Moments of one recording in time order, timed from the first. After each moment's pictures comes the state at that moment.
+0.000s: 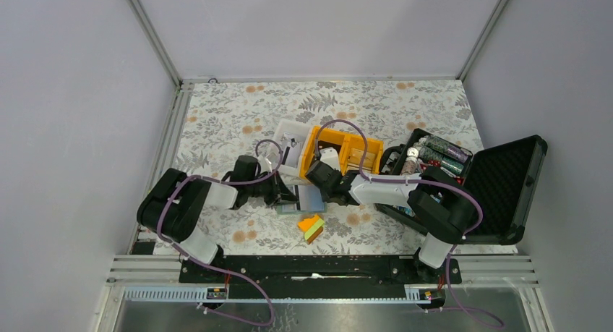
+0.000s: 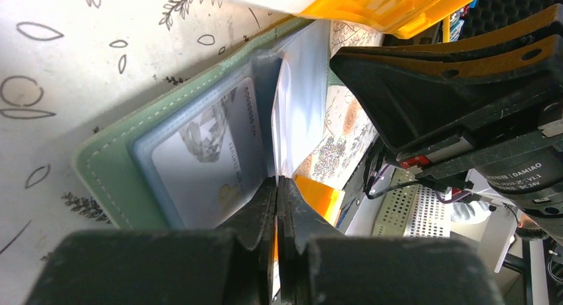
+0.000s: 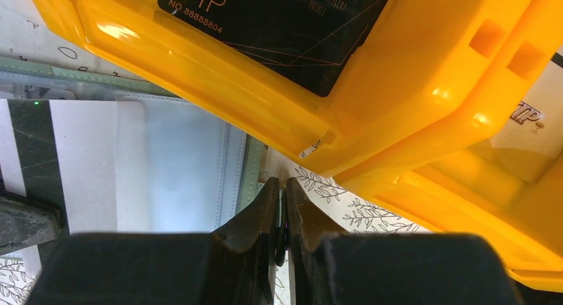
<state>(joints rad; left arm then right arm) -0.38 1.59 0.42 0.42 0.77 -0.81 0.97 1.73 0.95 -0.31 0.42 0.61</state>
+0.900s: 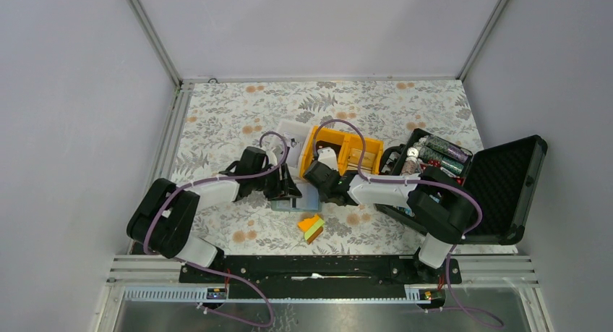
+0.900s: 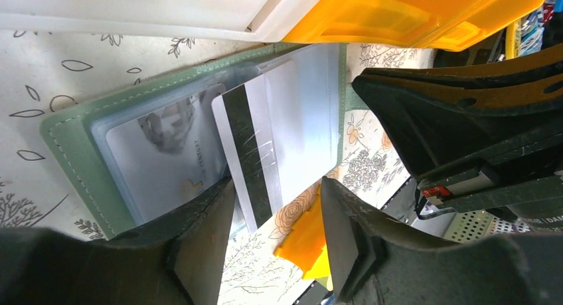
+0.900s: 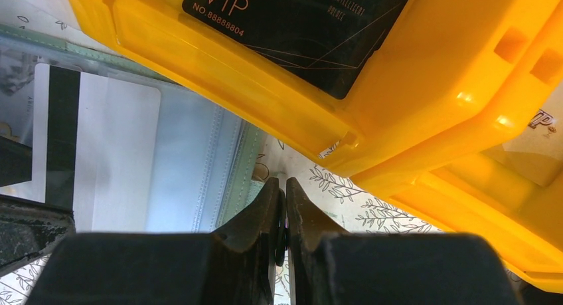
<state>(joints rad) -0.44 1.48 0.58 0.04 0.55 -0.65 0.98 1.73 0.97 -0.31 0.43 0.61</state>
